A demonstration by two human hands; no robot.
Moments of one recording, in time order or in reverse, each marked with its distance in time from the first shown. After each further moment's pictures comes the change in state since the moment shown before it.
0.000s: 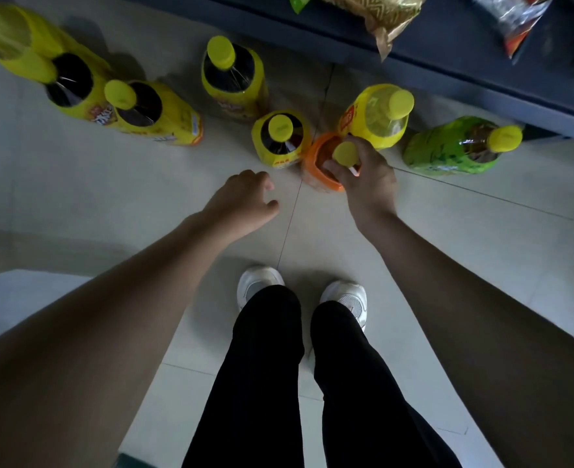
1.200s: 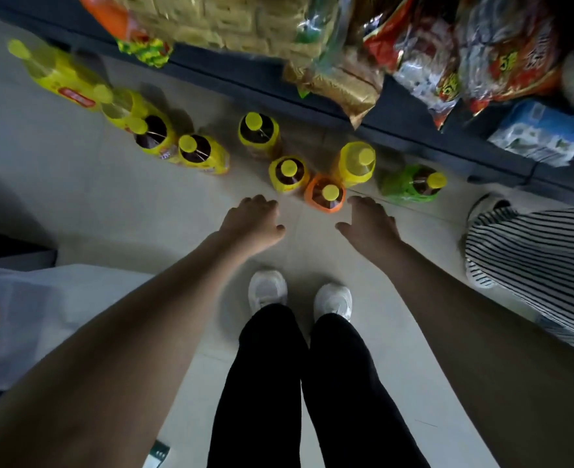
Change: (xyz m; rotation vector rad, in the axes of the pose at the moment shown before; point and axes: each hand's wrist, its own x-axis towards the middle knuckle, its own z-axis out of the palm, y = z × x) left_hand -0.102 0.058 -0.078 0.182 -0.052 -0.039; right_hand -0.068 -0.063 -0.096 -0.541 -0.386 0.030
